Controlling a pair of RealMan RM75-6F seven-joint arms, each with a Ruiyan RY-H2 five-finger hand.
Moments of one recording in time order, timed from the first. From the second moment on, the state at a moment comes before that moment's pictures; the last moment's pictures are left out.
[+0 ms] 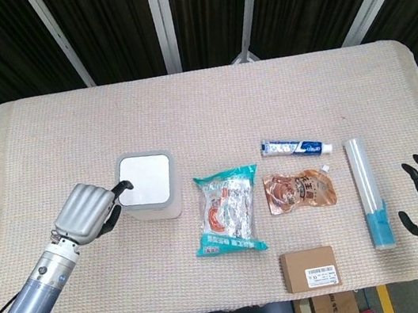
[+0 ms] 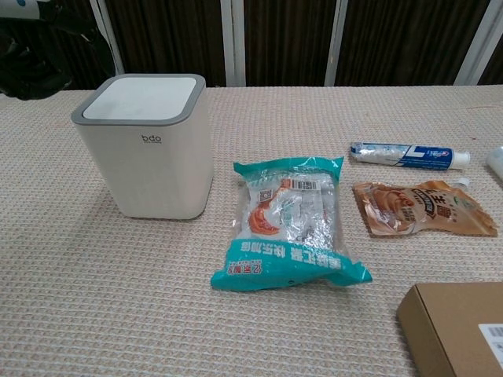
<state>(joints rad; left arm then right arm) -0.63 -0.99 -0.23 -2.13 1.09 0.99 0.60 0.03 -1.08 0.08 -1.75 -1.51 1.56 -0.14</state>
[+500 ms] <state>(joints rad) -0.70 -1.07 -0.18 -2.14 1.03 1.02 0.70 0.03 -1.08 0.09 -1.74 -1.49 1.56 -0.14</state>
